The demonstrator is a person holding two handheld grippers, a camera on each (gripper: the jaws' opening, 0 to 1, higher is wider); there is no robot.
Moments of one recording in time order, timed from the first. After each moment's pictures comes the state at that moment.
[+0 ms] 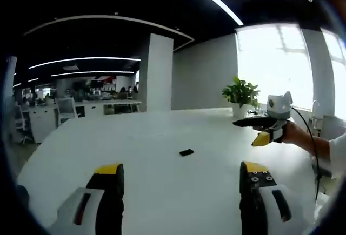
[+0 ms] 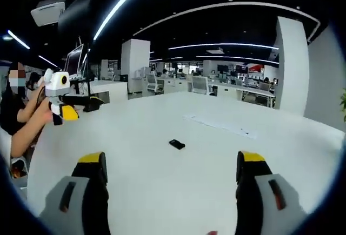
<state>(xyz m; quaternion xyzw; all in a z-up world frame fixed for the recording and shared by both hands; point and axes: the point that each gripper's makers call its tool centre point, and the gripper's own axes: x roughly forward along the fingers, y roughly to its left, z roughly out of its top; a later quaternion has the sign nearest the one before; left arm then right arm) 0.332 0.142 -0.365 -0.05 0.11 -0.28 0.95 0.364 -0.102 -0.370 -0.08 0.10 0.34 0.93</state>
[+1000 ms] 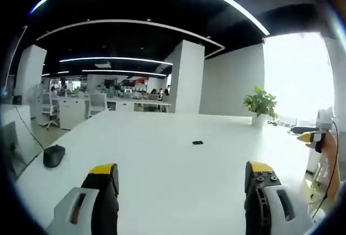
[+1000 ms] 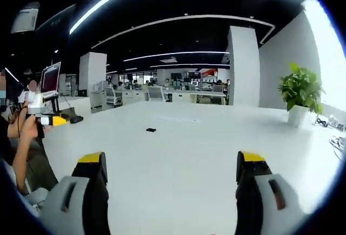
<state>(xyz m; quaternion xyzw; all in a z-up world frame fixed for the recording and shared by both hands) 0.217 0.191 -0.375 -0.07 0.10 -0.18 0.98 0.202 -0.213 -0.354 -0.02 0.08 0.17 0.98</state>
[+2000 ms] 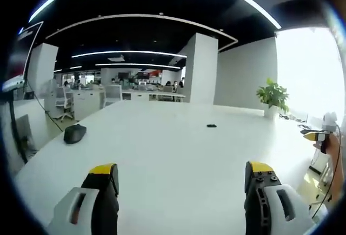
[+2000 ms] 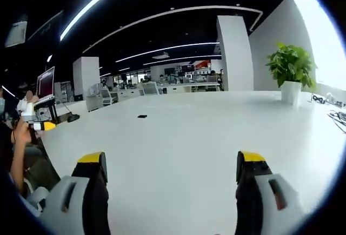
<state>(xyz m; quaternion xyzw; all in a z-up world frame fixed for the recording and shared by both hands) 0.185 0.219 -0.411 -0.07 0.13 -0.11 0.98 0.197 -0.254 -0.401 0.01 0.10 0.16 0.98</state>
